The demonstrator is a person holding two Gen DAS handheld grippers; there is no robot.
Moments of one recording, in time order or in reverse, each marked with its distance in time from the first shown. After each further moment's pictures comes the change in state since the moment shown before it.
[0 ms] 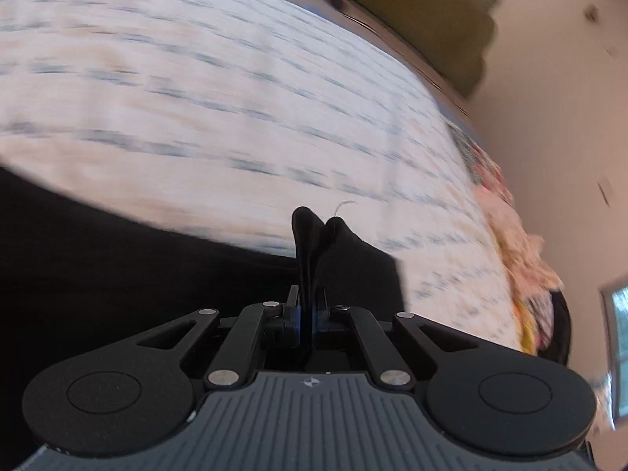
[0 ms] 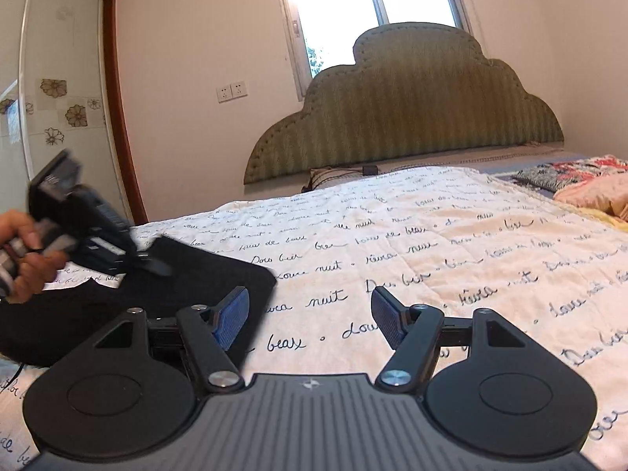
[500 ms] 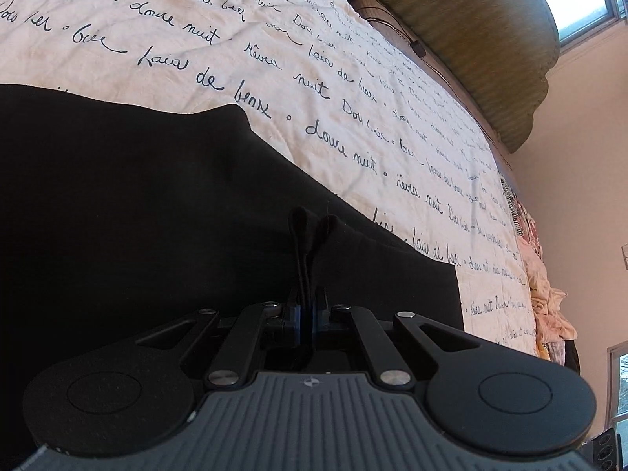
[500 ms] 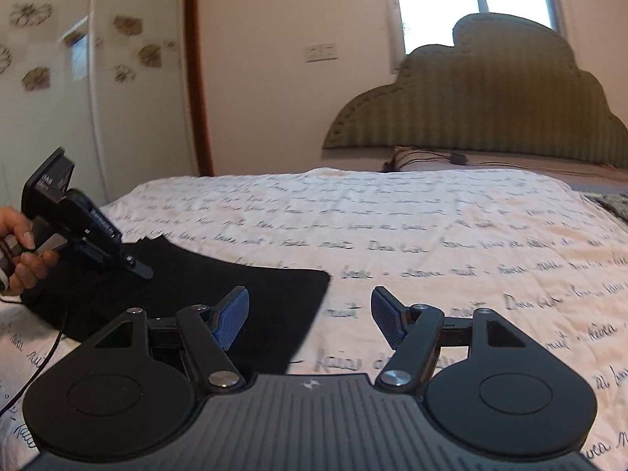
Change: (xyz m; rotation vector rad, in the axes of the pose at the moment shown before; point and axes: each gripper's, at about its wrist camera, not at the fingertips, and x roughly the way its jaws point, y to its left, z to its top) left arm -0.063 0.104 -0.029 -0.135 -0.062 0.055; right arm 0.048 0.123 0.007 -0.220 0.109 0.170
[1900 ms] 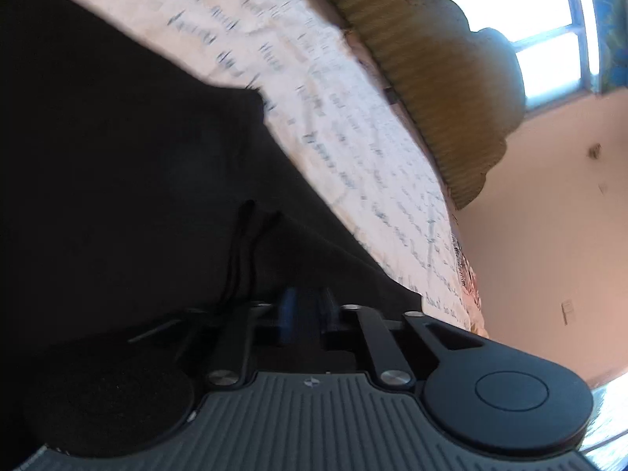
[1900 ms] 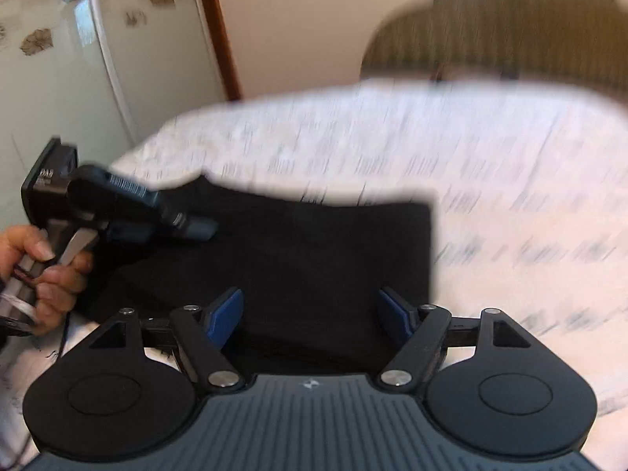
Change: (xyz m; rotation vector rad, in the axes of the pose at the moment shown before) left arm -0.003 0.043 -0.037 -0.107 -0.157 -0.210; right arm 0.042 0.037 -0.008 -0.002 0.124 0.027
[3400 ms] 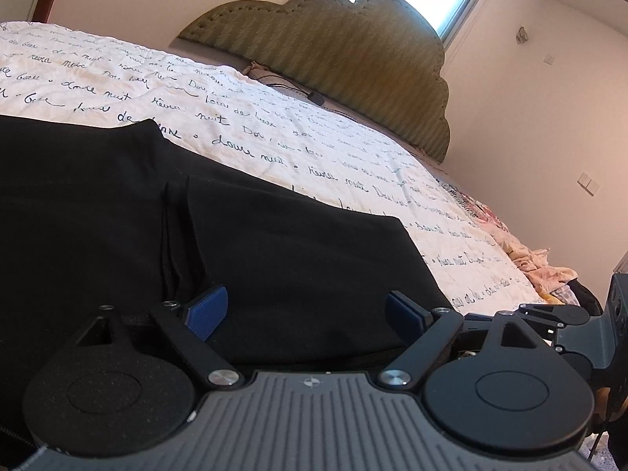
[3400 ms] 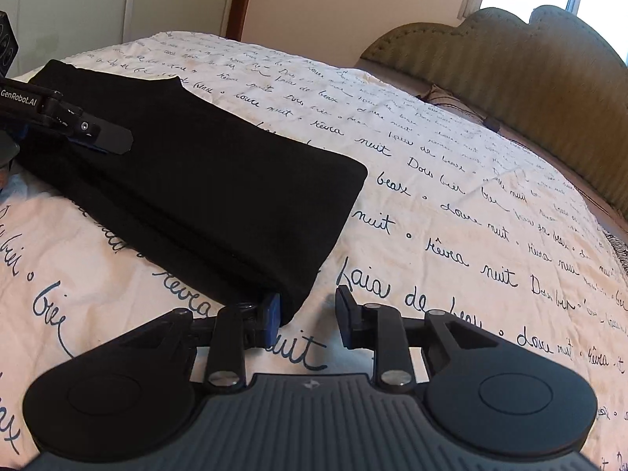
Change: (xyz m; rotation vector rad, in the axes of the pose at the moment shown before) left arm -0.007 -0.041 -0.075 0.482 -0.116 0.035; right arm 0.015 -0.010 -0.030 -0.287 0.206 -0.108
